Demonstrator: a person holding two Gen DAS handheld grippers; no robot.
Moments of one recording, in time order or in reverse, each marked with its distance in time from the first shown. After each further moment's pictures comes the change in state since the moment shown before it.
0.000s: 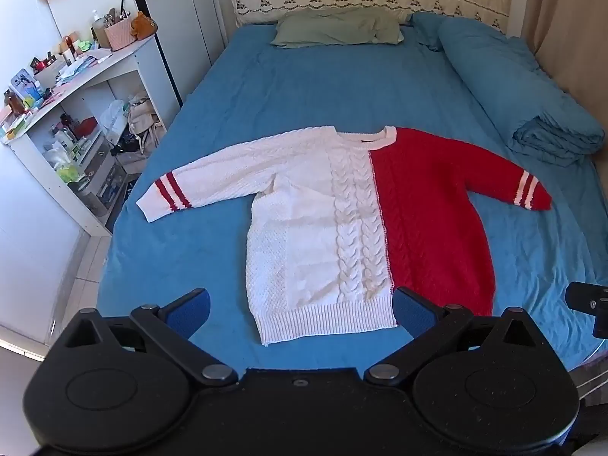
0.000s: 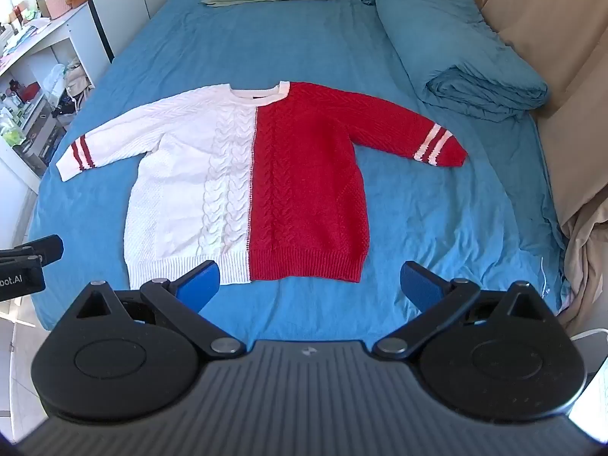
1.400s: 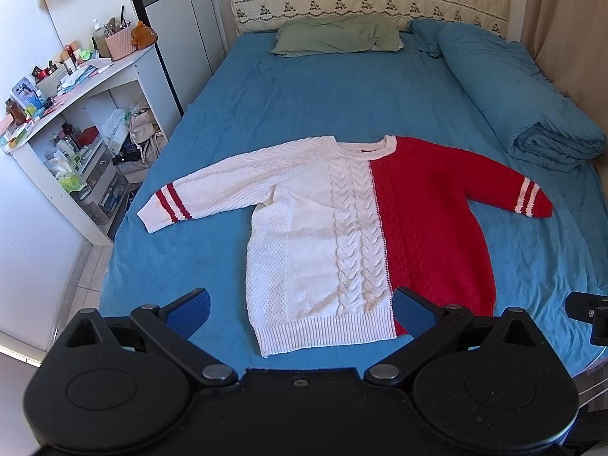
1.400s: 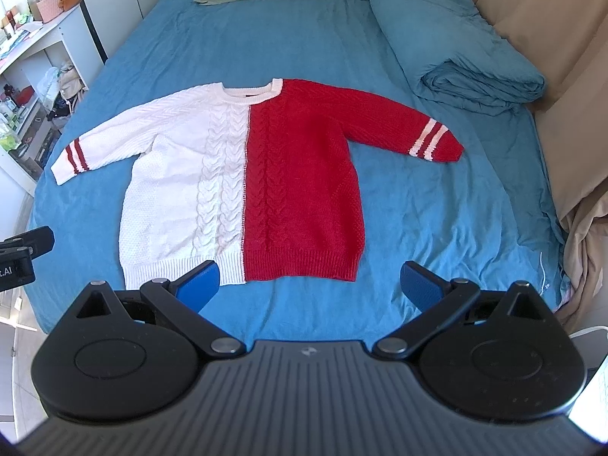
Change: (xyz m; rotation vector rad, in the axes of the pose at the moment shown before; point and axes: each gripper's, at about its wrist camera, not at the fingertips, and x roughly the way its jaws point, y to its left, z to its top) left arm -0.002 -0.002 0.015 -0.004 -0.023 0.005; right arm 0.005 -0.005 0.004 0.012 0.016 -0.004
